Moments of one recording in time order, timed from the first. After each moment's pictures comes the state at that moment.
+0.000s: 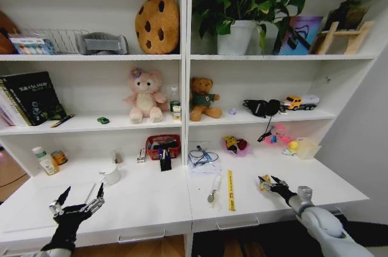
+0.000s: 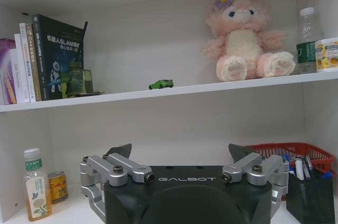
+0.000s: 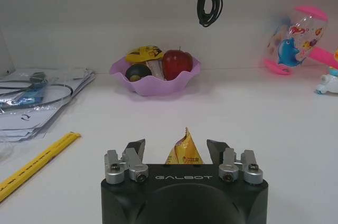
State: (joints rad) left arm 2.01 -1.43 -0.95 -2.43 -0.31 0.00 -0.04; right arm -1.36 0.88 0.68 1.54 0.66 -0.21 -0.20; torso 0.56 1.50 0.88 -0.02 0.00
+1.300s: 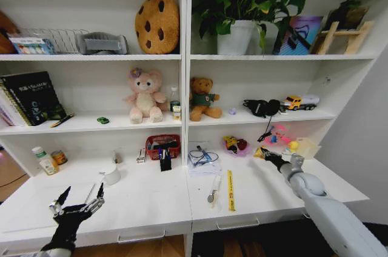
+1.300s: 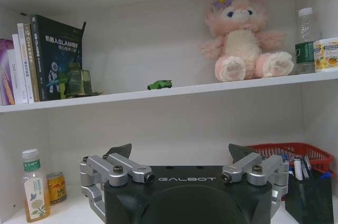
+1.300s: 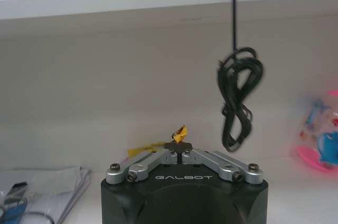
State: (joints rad) left arm 2.01 -1.43 -0.95 -2.43 -0.31 0.00 -0.04; right arm -0.77 0.84 0.32 1.26 0.79 -0.16 -0.13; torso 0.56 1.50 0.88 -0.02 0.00
